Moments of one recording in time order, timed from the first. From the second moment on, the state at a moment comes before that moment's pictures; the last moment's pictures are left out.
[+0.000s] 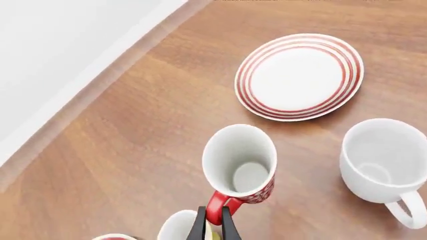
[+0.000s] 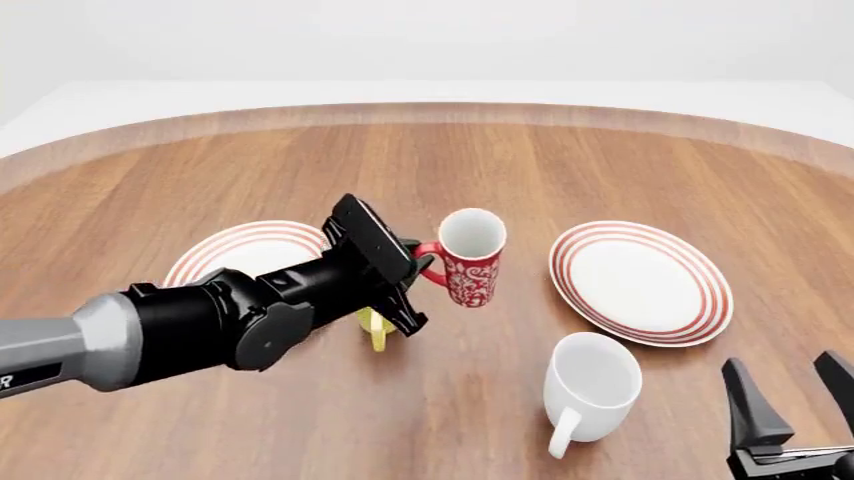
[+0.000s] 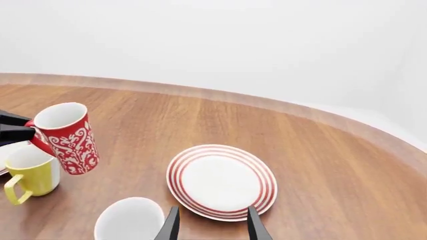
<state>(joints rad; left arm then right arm) -0.69 1.56 -0.85 -0.23 0.36 0.02 0.09 0.00 -0.05 -0.11</state>
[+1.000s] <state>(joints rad) -0.38 1.42 -0.76 -0.25 0.35 0.02 0.11 0.00 -0.06 -0.11</state>
